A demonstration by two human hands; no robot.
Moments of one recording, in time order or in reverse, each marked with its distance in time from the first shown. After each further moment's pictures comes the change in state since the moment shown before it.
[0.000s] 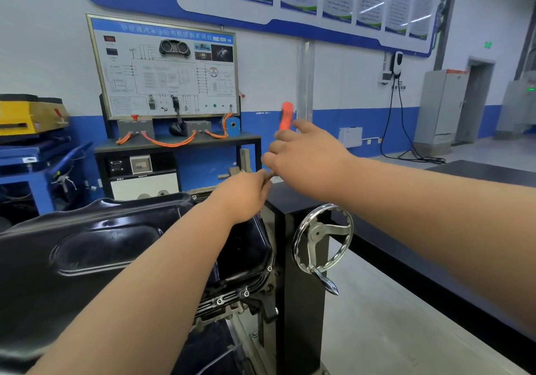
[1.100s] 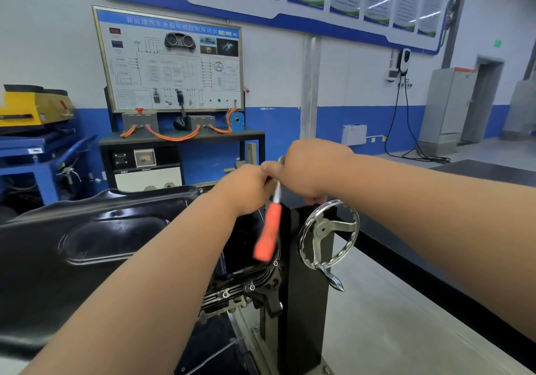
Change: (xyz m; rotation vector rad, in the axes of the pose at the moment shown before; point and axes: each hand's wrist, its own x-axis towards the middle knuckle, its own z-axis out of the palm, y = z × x) left_hand -0.003 -0.003 -0.012 -0.076 -0.081 0.002; right_hand 0.011 -0.013 0.001 0.661 -0.360 0.423
